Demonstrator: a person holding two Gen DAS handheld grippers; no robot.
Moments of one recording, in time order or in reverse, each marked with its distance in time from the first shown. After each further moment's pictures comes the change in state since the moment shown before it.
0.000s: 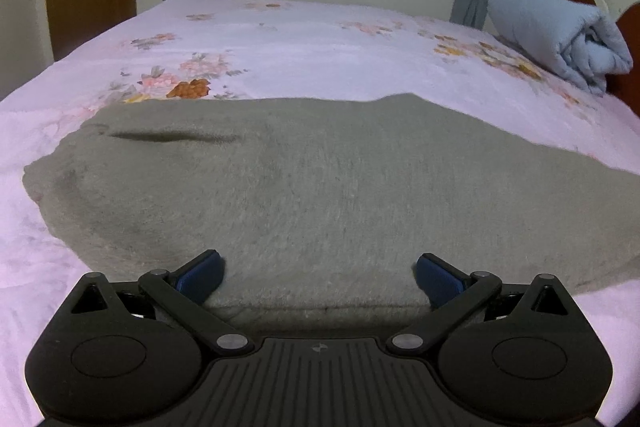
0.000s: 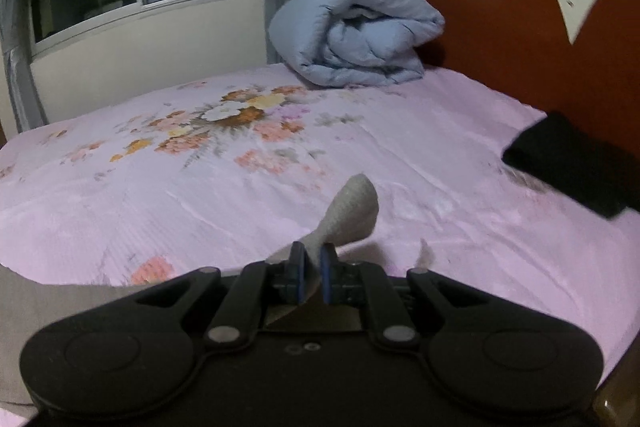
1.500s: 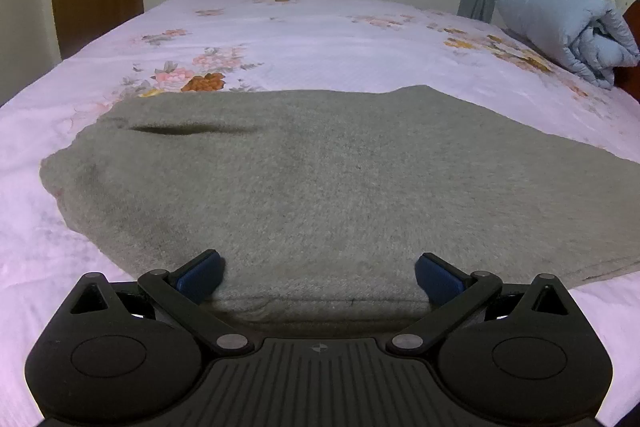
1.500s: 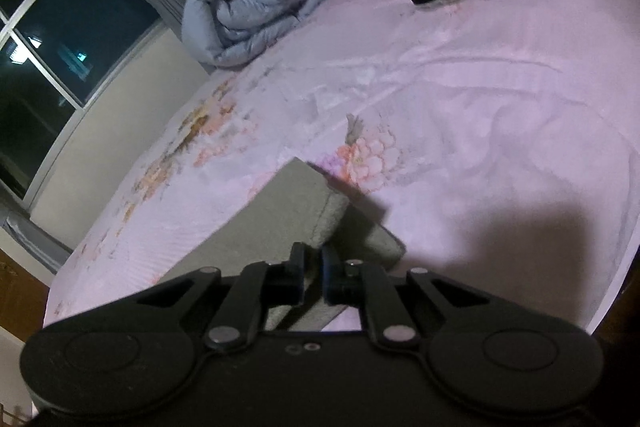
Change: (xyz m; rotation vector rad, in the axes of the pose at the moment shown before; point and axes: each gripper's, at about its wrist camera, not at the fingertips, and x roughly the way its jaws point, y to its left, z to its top) left arm -0.006 0.011 -0.003 -0.005 0.012 0.025; right arm 0.003 -0.095 -0.085 0.553 0.055 0.119
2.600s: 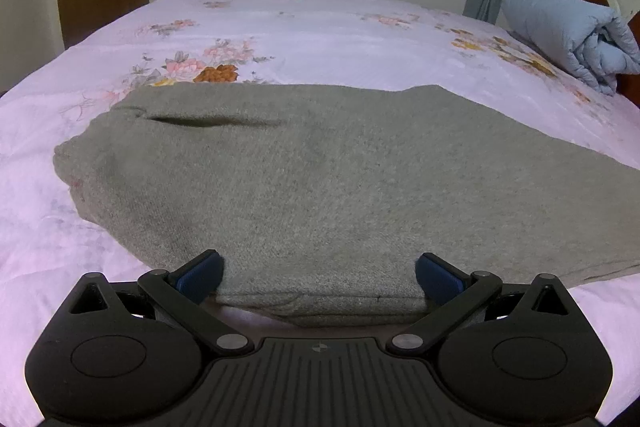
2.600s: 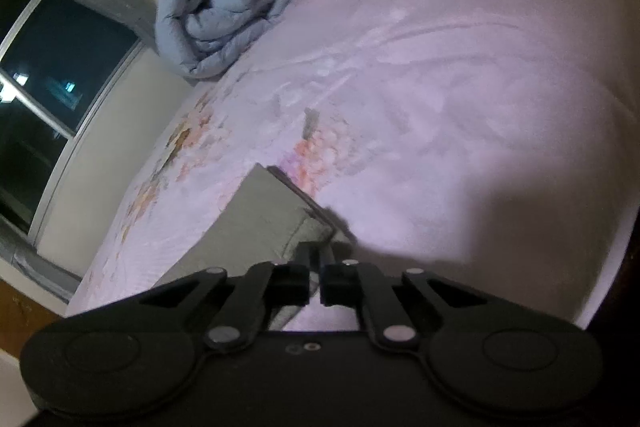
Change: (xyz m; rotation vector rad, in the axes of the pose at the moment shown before) left arm -0.002 0.014 0.000 -0.026 0.019 -0.003; right arm 0.016 -0.038 0.000 0.116 0.026 -0.001
